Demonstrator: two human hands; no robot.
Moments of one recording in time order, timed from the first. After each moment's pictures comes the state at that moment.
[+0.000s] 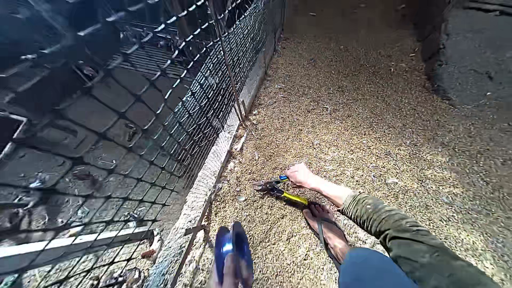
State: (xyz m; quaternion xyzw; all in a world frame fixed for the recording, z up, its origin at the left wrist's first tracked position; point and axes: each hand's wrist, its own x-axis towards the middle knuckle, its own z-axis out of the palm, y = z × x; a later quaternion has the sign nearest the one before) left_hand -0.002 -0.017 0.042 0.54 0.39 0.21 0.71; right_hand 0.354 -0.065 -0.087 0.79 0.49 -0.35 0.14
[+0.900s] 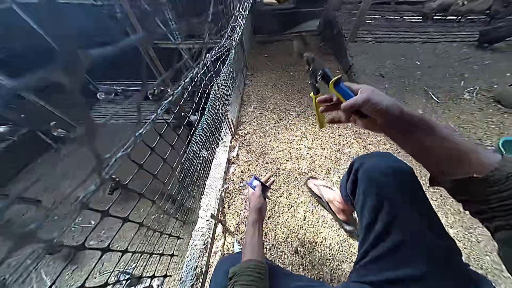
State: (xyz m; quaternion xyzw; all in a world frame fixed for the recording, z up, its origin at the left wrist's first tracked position) left_hand 0.057 0.004 -0.005 0.43 0.21 0.17 0.86; right_hand 0.215 -0.211 0.307 0.72 0.16 -0.21 -0.64
